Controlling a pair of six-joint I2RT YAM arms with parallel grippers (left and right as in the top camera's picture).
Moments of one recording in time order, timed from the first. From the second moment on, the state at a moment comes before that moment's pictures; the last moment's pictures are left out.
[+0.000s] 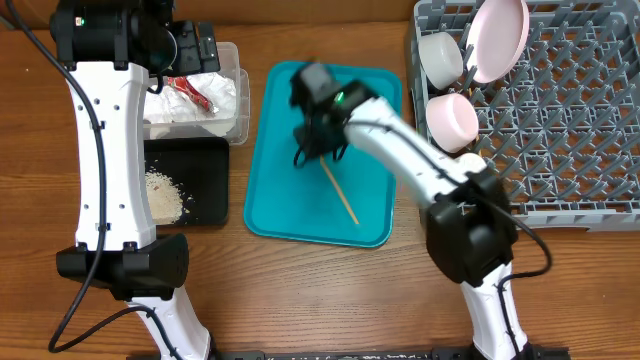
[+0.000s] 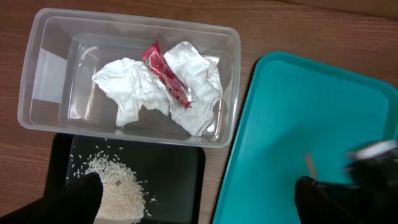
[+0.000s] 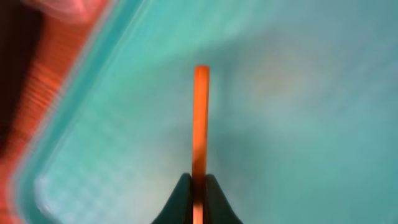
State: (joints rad) left arm -0.02 2.00 2.46 -1.49 -0.05 -0.19; right arm 0.59 2.23 2.04 -1.04 -0.09 0.15
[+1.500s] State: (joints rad) left arm -0.02 2.00 2.46 -1.49 -0.05 -0.19; right arm -0.11 2.11 2.16 -1.33 -0.08 -0.08
